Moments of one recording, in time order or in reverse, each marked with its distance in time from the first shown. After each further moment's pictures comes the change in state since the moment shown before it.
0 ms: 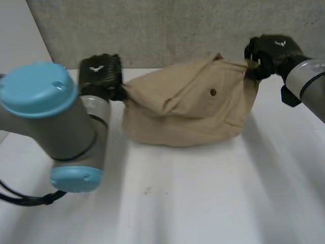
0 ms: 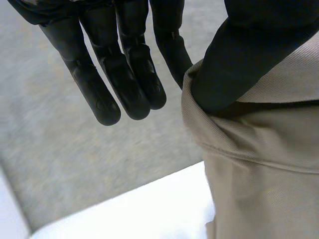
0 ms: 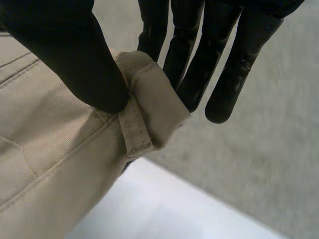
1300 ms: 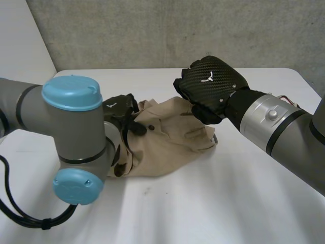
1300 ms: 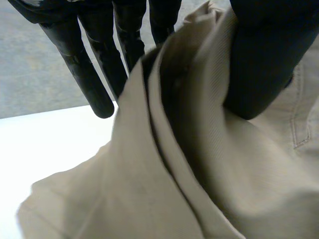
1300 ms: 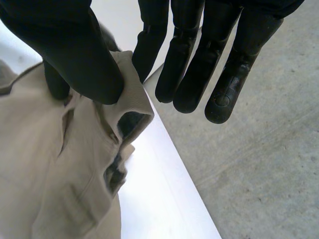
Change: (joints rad) left arm 0.001 -0.126 0.058 -0.291 0.086 -0.290; right arm 0.321 -0.277 0.276 0.077 -0.078 -0.520; left_hand -0.376 -0.427 -0.419 -0.431 -0.355; right_hand 0.000 0.000 0.010 0.005 0.003
